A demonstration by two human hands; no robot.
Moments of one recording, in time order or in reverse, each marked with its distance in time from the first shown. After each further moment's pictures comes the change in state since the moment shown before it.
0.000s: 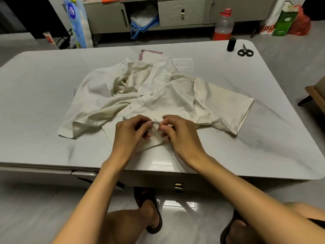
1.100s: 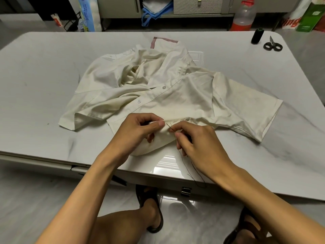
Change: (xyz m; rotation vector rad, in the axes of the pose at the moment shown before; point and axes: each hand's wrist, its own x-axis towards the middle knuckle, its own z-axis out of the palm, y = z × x) left_hand 0.011 0.004 -0.017 -0.353 -0.255 -0.305; right_hand -0.001 0.009 -0.006 -0.155 -0.157 -0.091
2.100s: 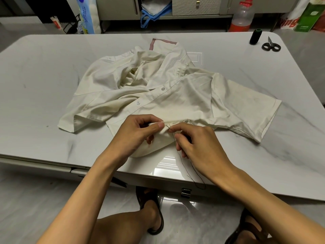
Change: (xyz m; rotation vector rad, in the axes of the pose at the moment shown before) left_hand -0.001 0.002 0.001 0.033 0.000 0.012; right_hand -0.001 -0.003 -0.001 0.067 -0.003 0.064
